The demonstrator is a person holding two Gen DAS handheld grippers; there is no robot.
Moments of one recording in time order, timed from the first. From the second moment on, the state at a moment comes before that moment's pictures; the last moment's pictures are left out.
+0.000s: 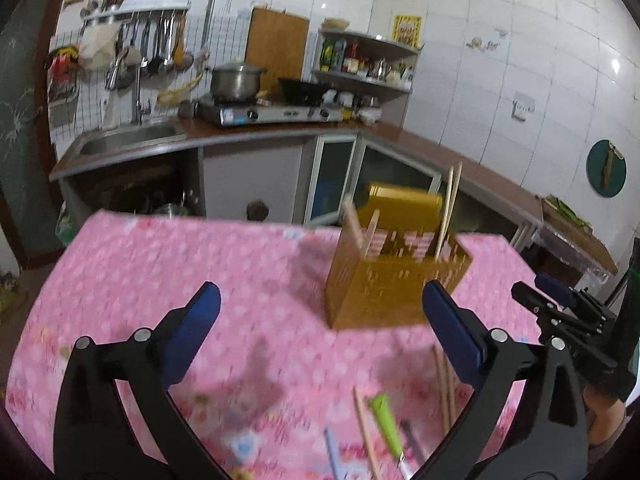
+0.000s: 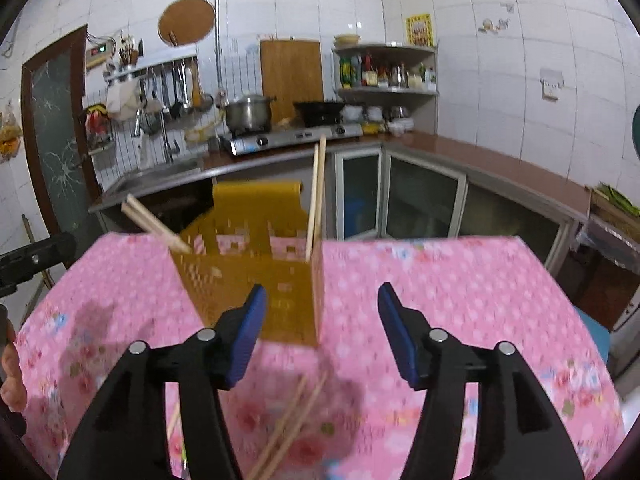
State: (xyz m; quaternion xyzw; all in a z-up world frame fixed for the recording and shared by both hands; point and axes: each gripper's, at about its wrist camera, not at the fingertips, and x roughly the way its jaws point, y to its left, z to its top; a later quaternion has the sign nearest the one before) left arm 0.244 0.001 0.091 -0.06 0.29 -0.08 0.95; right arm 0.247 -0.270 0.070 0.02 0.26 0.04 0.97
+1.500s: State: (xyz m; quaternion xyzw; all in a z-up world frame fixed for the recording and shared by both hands) left arm 0.242 -0.006 -0.046 -0.05 0.47 -0.08 0.88; right arm 0.292 -0.261 -0.049 0.03 0.47 0.01 0.88
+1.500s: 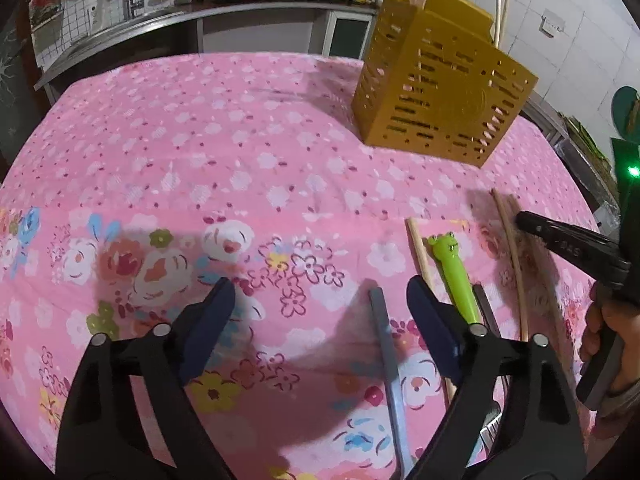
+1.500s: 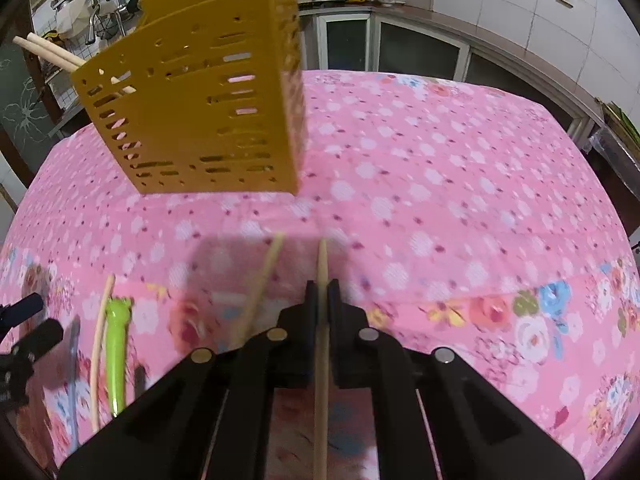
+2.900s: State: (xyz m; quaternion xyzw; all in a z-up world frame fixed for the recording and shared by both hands) left arm 0.237 -0.042 -0.020 0.00 0.48 -0.10 0.87; right arm 0.257 -0.298 -0.026 0.06 0.46 0.02 0.89
